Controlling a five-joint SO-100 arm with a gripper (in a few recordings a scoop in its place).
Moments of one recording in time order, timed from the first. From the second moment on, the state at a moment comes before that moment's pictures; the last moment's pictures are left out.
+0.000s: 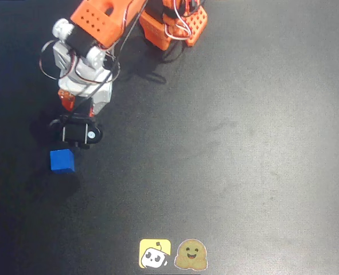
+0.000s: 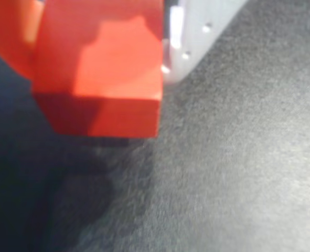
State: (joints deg) arm 38.6 103.2 116.5 62.9 56.4
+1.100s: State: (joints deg) arm 39.6 88.0 92.5 69.0 56.1
